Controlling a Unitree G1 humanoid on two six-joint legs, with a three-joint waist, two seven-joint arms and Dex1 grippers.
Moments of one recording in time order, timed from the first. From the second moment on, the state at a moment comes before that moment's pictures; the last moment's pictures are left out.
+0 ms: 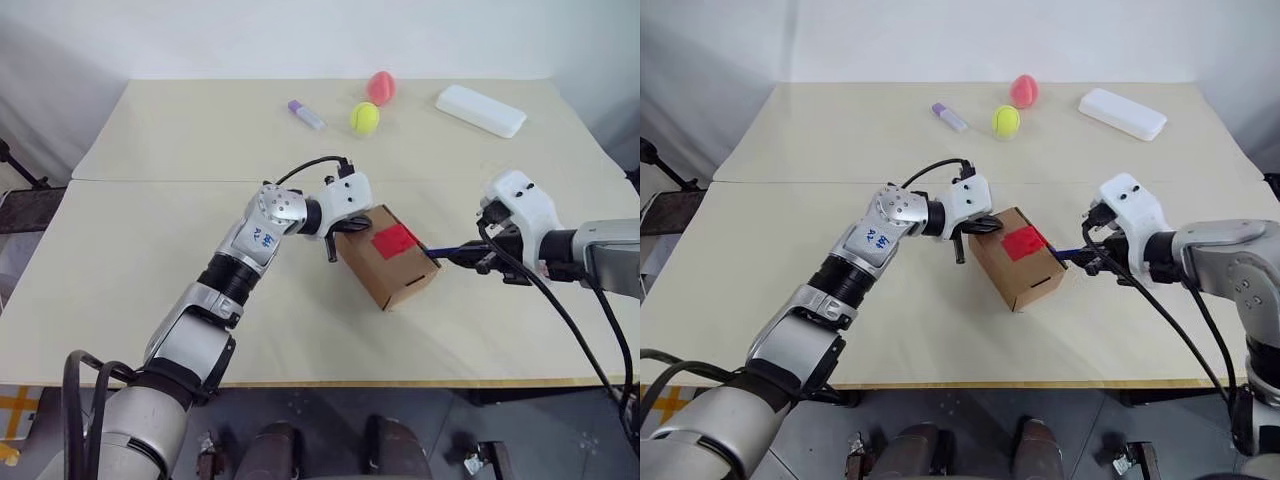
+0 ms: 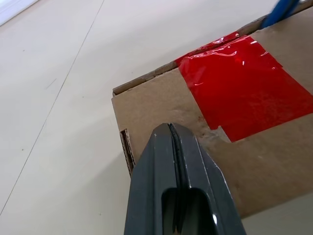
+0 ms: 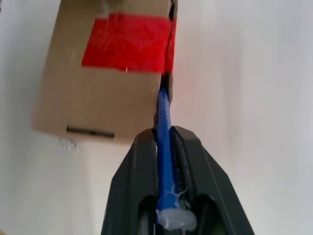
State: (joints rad) left arm -1.07 0.23 -0.35 0.61 0.10 0.17 -0.83; right arm -0.68 -0.98 -0.15 -0.50 0.72 1.61 0.61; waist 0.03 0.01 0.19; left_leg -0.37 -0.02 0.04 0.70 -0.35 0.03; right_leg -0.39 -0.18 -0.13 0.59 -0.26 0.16
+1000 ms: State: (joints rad) left arm -1.10 0.26 -0.31 0.68 0.12 0.14 -0.85; right arm -0.25 -0.65 -0.55 -0.08 0.54 0.96 0.52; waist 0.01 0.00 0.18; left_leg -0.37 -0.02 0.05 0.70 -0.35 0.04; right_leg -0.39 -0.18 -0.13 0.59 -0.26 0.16
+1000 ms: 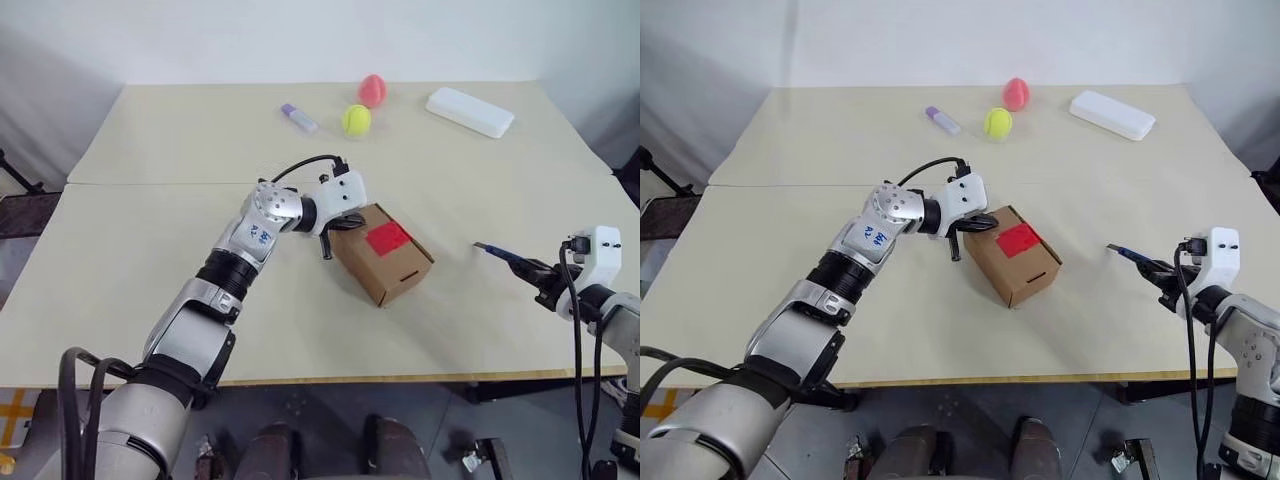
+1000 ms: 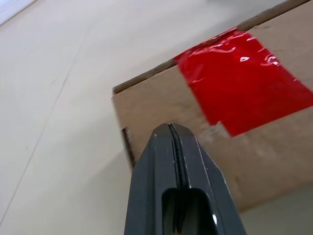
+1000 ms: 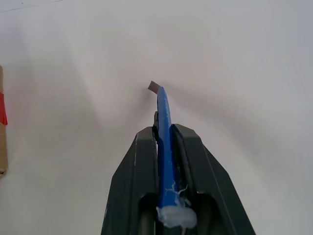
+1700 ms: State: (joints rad) left arm -1.03 0.46 -0.19 0.44 0.04 0.40 -0.95; right arm -0.31 -0.78 -0.49 -0.06 0.55 0.96 0.53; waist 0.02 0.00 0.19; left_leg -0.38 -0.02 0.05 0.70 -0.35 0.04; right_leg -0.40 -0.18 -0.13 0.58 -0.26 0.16
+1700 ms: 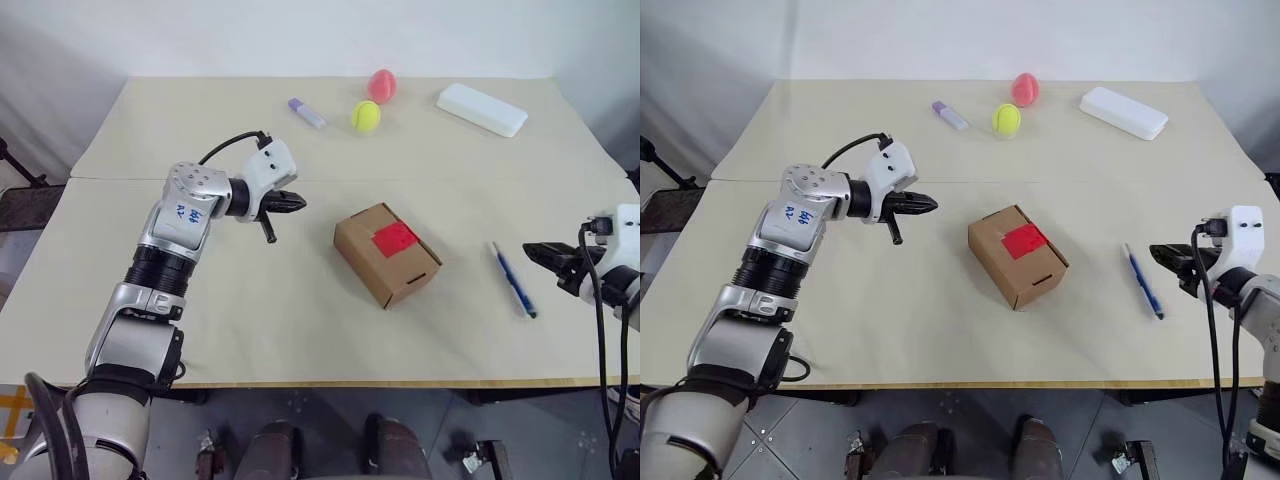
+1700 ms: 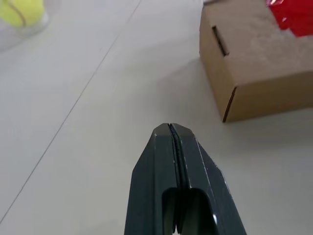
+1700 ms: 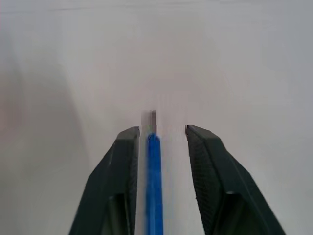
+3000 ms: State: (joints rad) left arm -0.90 0.32 -0.32 0.42 0.07 0.42 -0.84; right arm -0.69 -0.71 0.22 -0.06 0.25 0.86 0.87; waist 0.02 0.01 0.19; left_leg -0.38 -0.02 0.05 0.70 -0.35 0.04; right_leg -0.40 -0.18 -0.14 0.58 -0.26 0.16
